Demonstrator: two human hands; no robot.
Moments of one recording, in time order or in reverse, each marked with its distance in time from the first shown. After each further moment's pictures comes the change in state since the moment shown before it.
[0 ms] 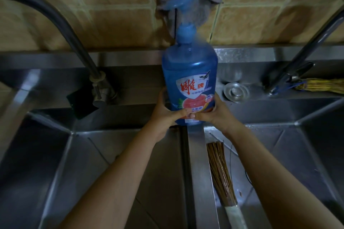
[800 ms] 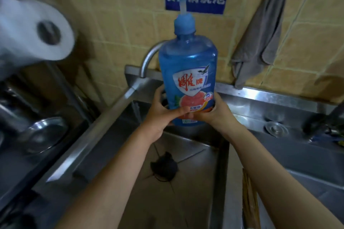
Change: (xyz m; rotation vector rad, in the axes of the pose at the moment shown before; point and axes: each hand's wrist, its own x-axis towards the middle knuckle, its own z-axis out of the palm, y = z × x) left_hand -0.226 0.108 -0.081 -0.004 0.321 0.361; right_hand -0.116 -0.154 0.126 -0.033 -0.276 -0.390
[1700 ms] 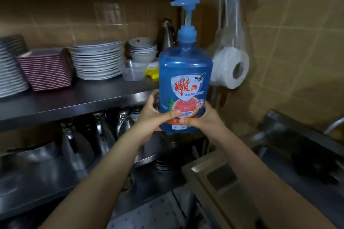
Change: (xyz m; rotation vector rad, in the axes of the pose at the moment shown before) left_hand -0.290 0.137 -0.331 0.121 0.789 0.246; right_hand -0.042 -0.155 0.430 0.216 -0.686 -0.221
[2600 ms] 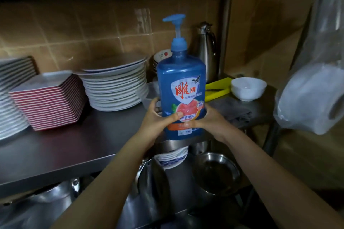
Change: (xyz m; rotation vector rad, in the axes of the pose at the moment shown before) left_hand 0.249 -0.024 -0.113 0.139 0.228 0.043; right_hand 0.310 0.067 0.064 -0.013 -0.265 0.068
